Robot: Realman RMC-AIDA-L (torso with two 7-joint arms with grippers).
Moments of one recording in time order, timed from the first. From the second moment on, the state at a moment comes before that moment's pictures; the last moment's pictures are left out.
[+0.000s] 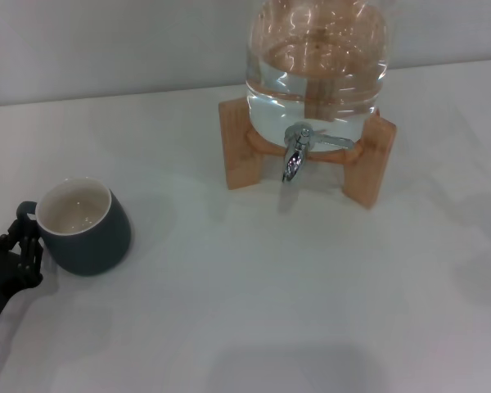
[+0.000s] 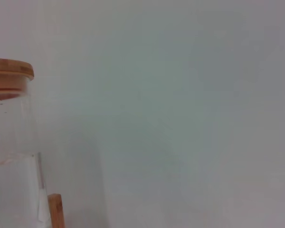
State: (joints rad) left arm -0.38 -2.08 -0.54 -0.08 -0.82 -1.14 2.70; right arm 0.16 2.00 -0.41 -0.62 1.70 1.37 -2.04
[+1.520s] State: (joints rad) left arm -0.36 -2.08 -0.54 -0.07 -0.81 -1.16 2.70; right arm 0.16 2.00 -0.41 -0.62 1.70 1.37 -2.04
